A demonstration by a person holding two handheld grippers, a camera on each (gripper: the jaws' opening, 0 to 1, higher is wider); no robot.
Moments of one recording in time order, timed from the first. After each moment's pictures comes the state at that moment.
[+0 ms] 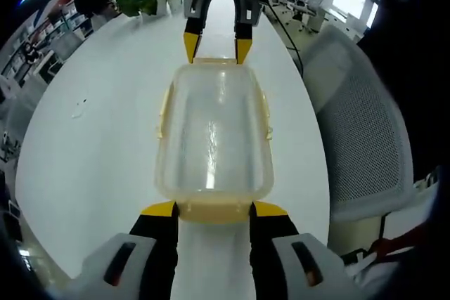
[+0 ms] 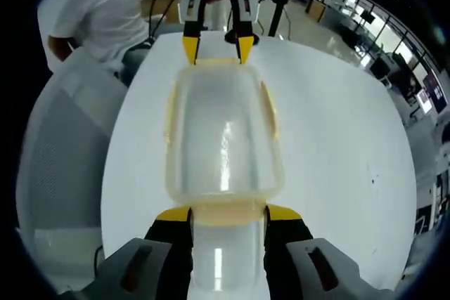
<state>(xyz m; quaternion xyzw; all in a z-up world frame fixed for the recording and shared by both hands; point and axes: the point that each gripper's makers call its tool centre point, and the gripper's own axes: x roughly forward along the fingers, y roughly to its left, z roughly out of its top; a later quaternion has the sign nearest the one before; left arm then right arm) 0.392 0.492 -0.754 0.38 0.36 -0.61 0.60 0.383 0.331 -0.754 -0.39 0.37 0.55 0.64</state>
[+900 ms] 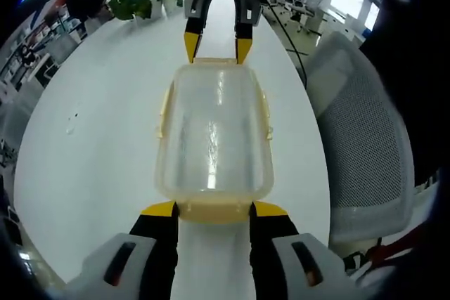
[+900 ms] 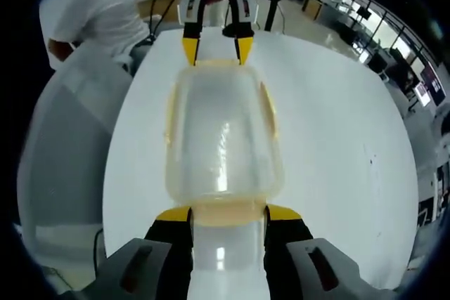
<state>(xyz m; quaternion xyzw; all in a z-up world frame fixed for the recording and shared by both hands) 0.389 0.450 -0.756 0.38 0.36 -0.62 0.59 0.377 0.290 -0.757 -0.38 0.38 0.54 0.65</state>
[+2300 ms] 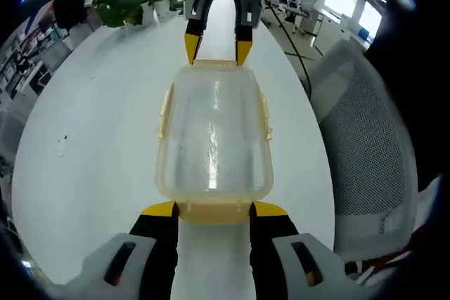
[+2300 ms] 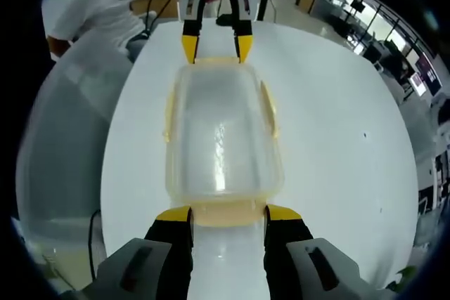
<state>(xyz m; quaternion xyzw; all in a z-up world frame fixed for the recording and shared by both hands) 0.390 0.396 -0.763 0.38 0.35 -0.63 0.58 0.374 0.236 -0.764 -0.38 0.39 0.53 0.65</state>
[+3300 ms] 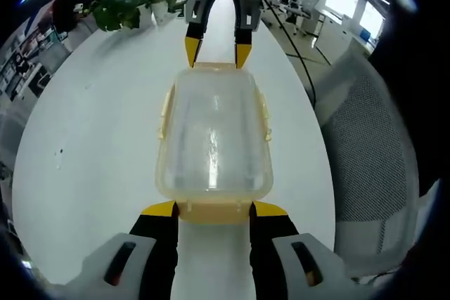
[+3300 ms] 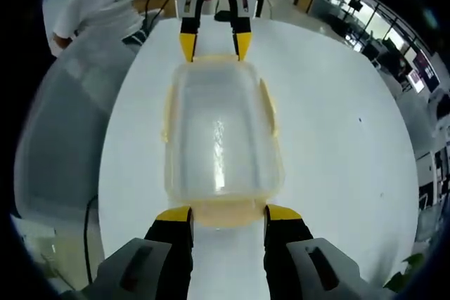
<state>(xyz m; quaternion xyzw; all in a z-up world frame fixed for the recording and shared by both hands) 0.386 0.355 -0.761 0.38 0.35 -0.63 0.58 0.370 0.195 -0.767 -0.38 0.39 0.53 0.66</state>
